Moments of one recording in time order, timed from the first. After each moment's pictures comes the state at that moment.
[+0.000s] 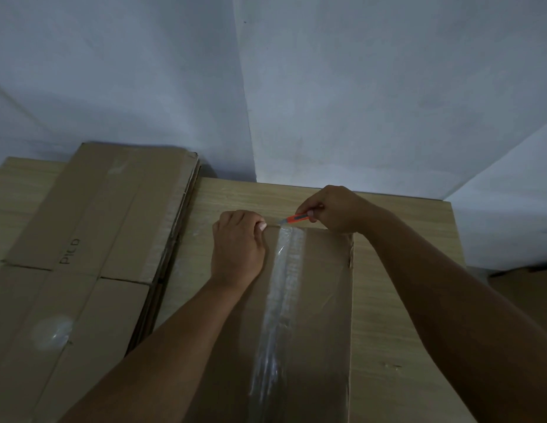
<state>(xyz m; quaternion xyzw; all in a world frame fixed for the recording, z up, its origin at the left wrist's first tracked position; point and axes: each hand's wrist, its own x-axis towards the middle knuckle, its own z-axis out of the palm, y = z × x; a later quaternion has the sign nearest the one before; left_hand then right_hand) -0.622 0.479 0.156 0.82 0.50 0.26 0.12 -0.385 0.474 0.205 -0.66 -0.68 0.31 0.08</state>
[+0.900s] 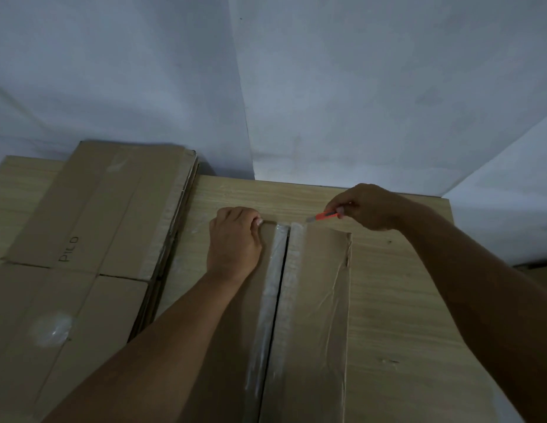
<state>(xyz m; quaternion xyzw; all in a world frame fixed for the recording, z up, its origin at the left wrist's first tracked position) -0.624 0.484 0.159 0.82 0.50 0.23 0.13 -0.334 0.447 0.214 -0.67 -0.66 0.32 0.05</state>
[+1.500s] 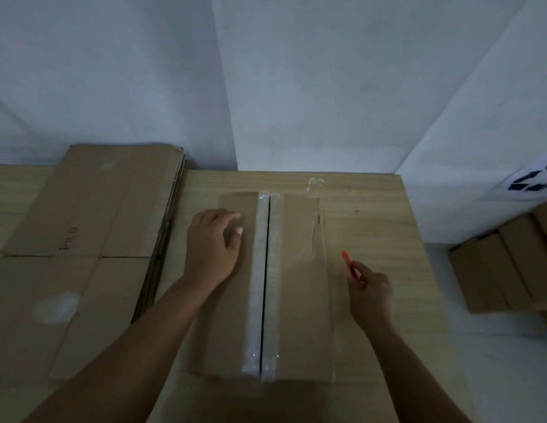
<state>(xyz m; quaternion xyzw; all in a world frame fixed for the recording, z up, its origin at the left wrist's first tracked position) -0.687 0.422 0.183 0.83 0.45 0.25 0.19 -0.455 0.216 0.128 -0.90 -0.26 0.18 0.30</state>
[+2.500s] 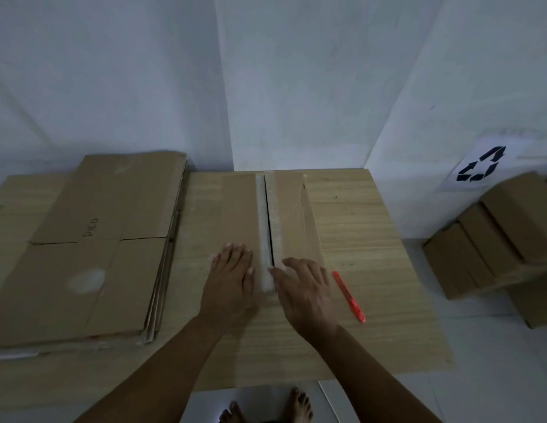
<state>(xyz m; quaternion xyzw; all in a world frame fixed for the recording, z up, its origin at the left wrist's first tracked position) -0.757 0.297 0.133 0.90 0.37 0.17 0.16 -0.615 0.163 0.173 -0.74 -0.61 -0.12 0.26</state>
